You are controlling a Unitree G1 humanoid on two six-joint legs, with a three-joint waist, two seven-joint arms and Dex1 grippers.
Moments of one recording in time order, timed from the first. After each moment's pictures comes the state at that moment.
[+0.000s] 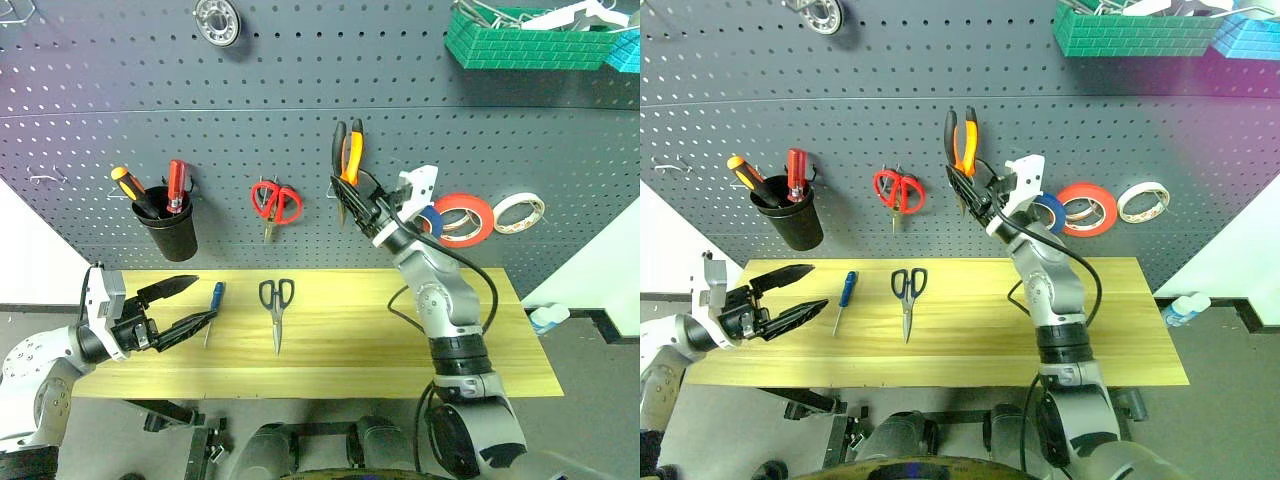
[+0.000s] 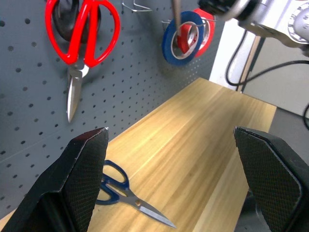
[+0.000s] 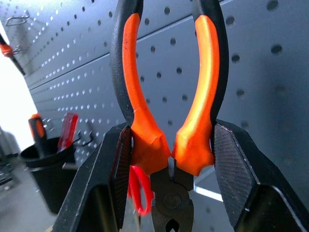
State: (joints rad) left arm 0.15 0.67 0.37 -0.06 -0.63 0.20 -1.24; right arm -0.54 -0.01 -0.05 0.12 0.39 0.18 0.49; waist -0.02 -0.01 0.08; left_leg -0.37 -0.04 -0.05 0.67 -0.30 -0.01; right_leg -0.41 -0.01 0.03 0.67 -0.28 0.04
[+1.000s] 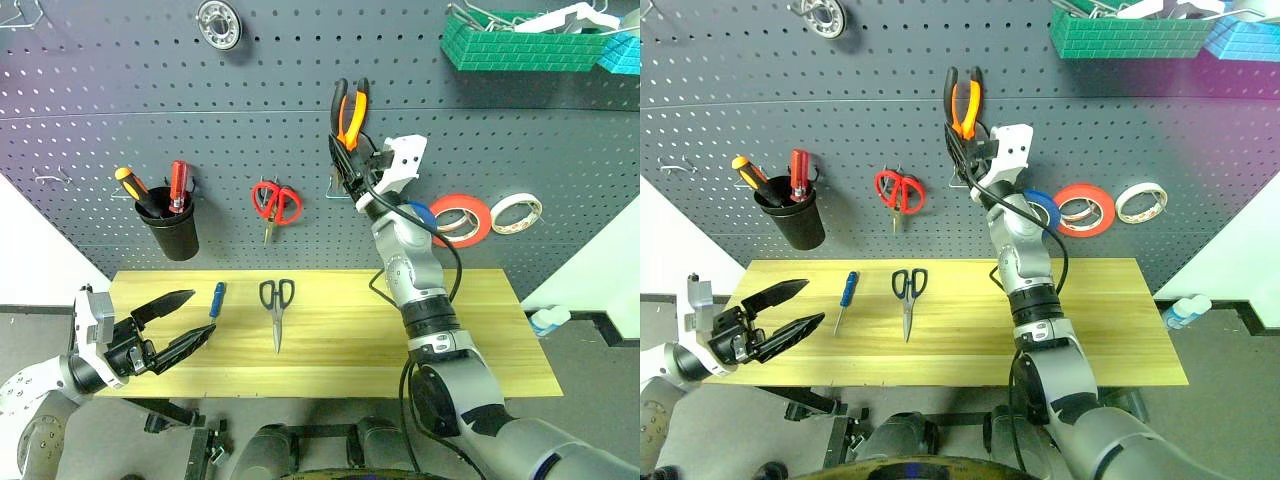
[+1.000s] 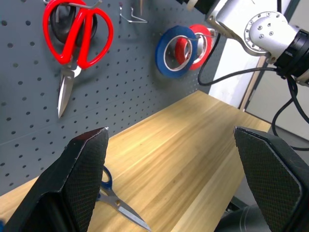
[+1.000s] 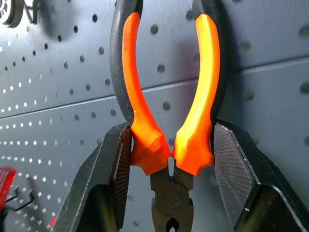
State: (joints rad) left arm 0.31 0.63 0.43 -0.25 -0.73 0.26 -1.13; right arm -0.76 0.06 -0.07 0.48 0.27 -0.15 0.31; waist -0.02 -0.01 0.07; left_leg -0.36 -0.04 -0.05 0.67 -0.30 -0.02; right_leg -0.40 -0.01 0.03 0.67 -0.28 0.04
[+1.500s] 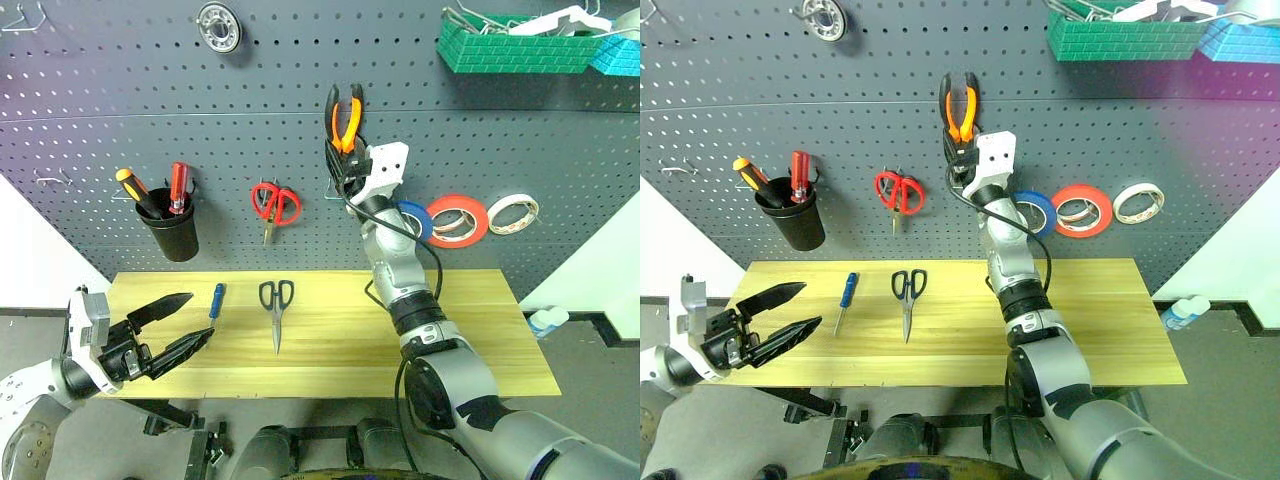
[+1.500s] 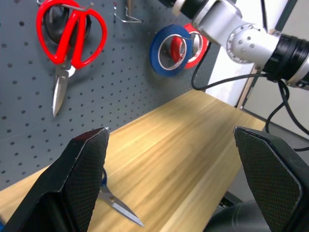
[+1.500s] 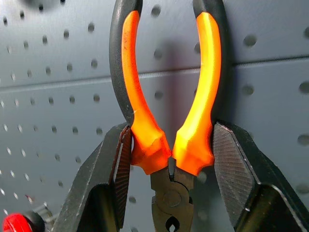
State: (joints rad) left arm 0.39 0.66 0.47 -0.35 -0.78 0.32 -1.11; right arm -0.80 0.08 -0.04 0.70 0.09 -0.38 0.17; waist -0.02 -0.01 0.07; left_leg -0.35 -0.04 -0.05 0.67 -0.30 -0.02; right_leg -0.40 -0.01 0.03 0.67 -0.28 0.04
